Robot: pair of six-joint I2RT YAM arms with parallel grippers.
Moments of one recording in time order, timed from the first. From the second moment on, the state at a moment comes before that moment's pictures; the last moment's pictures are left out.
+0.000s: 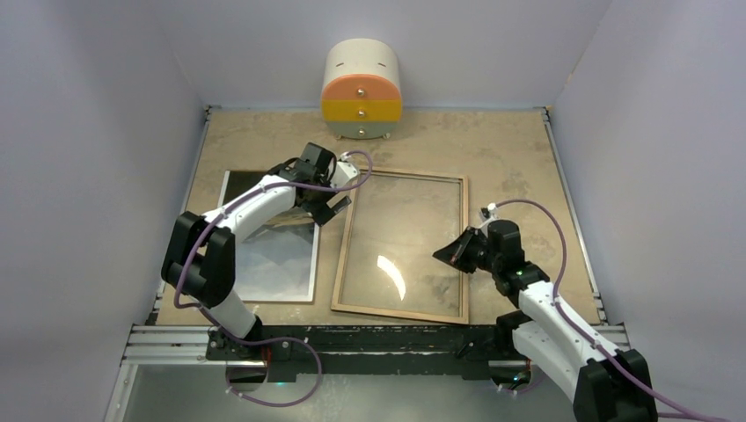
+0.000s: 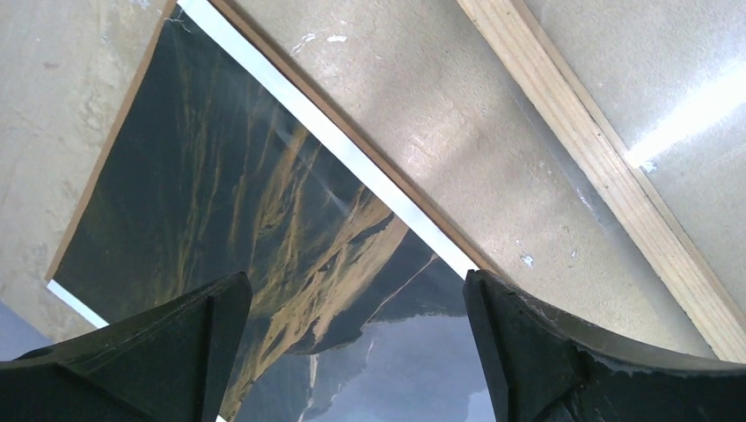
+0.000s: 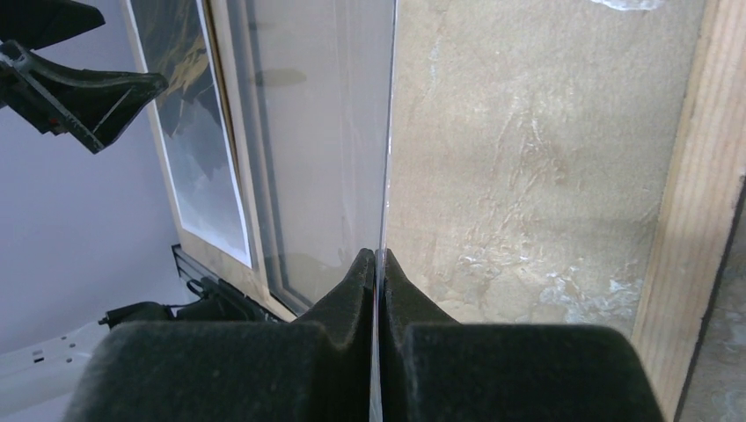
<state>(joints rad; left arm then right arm) -0.46 1.64 1.19 -0.61 -0.10 0.44 0.29 0.82 0.30 -0.13 -0.39 0.88</state>
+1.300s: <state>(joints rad) -0.46 1.65 1.15 -0.58 -0.07 0.44 0.25 0.81 0.35 -0.30 -0.33 0.79</state>
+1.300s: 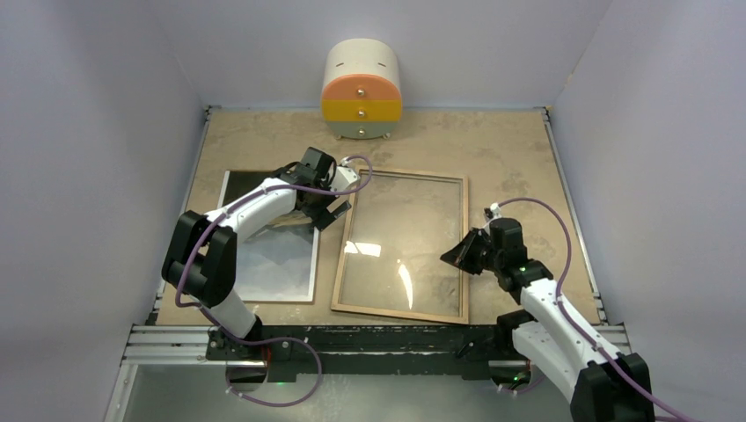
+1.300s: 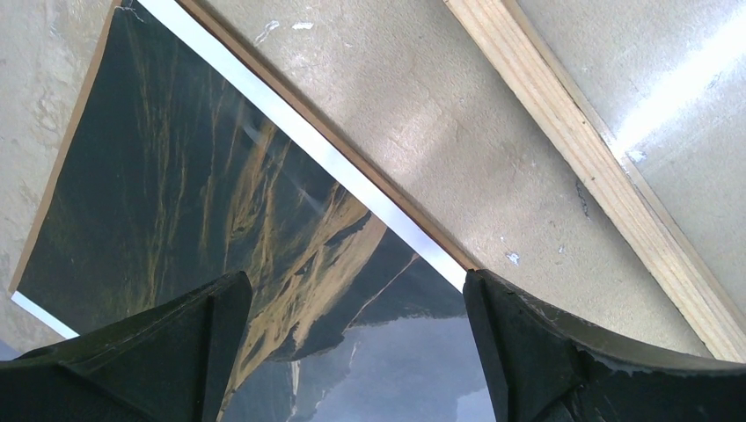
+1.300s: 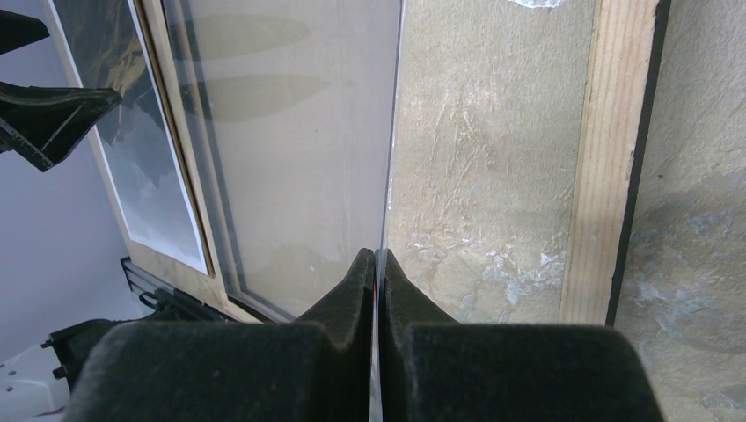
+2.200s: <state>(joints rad) -0.47 1.65 1.12 -0.57 -0.06 0.44 0.22 0.87 0.41 -0.34 -0.35 0.72</state>
